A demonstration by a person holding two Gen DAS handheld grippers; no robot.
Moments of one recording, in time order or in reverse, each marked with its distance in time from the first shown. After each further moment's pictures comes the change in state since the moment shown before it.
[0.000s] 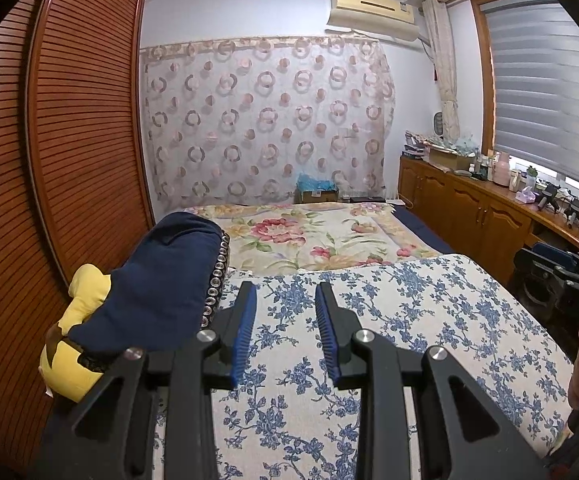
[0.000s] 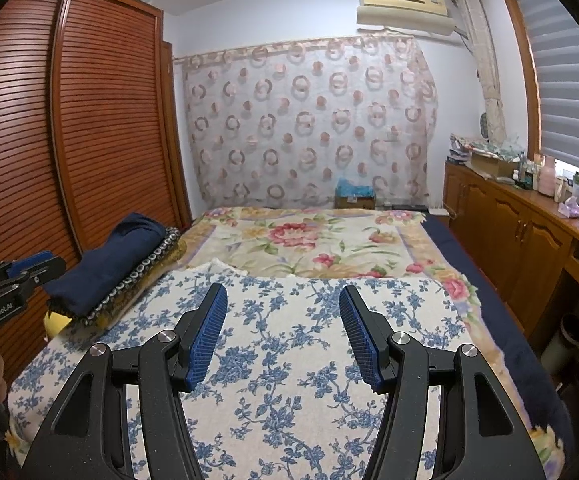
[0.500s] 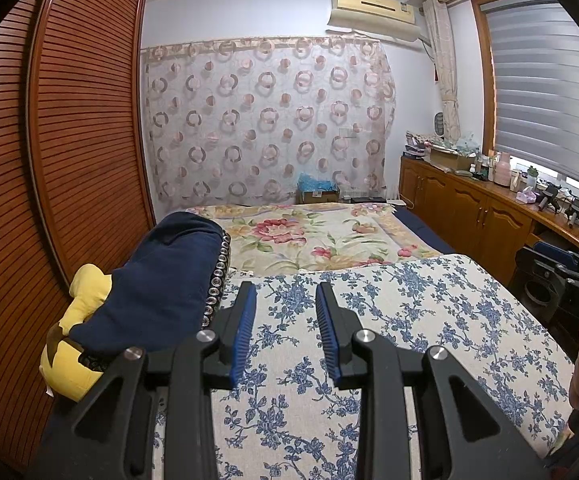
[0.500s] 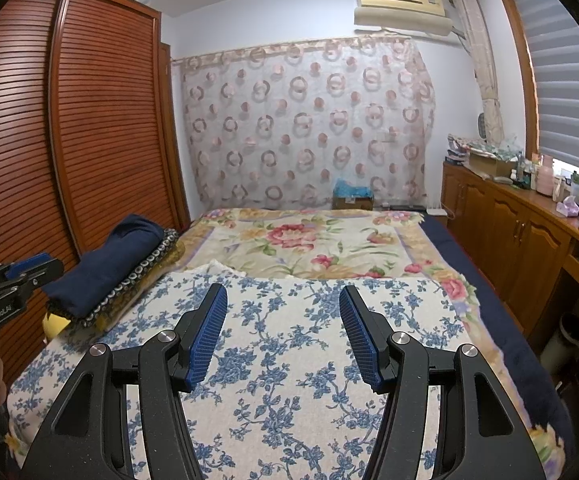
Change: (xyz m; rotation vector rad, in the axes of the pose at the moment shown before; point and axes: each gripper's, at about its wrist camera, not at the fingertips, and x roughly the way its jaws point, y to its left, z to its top) left arm 0.000 -0.001 0.000 -0.001 0.000 0.003; right arm -0.004 -0.006 0.000 0.001 -0.002 -0.003
